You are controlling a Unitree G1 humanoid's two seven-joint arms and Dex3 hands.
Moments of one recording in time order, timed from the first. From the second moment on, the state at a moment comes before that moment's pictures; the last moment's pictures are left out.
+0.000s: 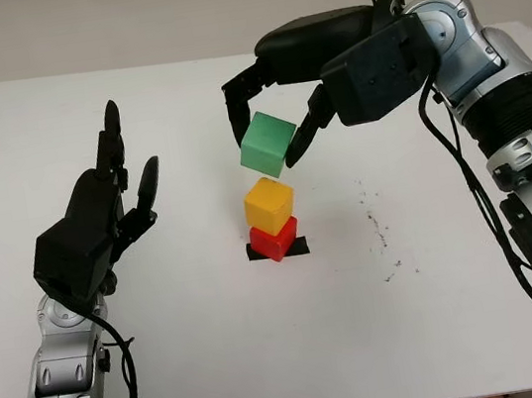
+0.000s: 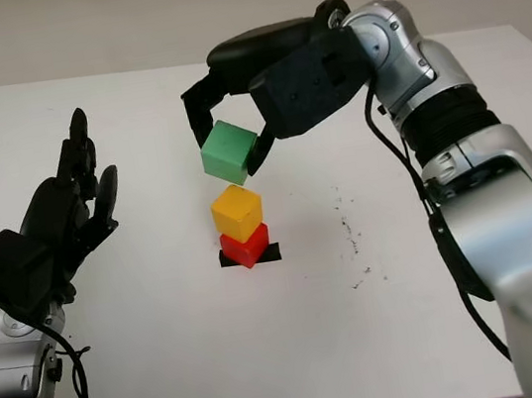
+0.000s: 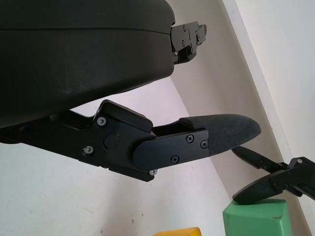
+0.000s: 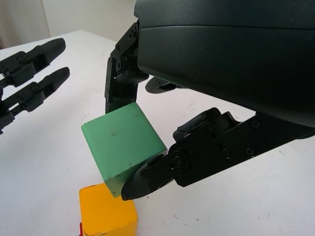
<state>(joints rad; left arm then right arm) -0.27 0.33 0.12 0.04 0.02 -0.01 -0.16 -1.31 -0.49 0.36 0.91 -0.39 -0.61 0.79</state>
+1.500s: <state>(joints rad) -0.26 0.33 0.12 0.02 0.02 -0.01 -0.18 -1.25 -0.46 0.35 0.84 -0.32 -0.41 0.89</state>
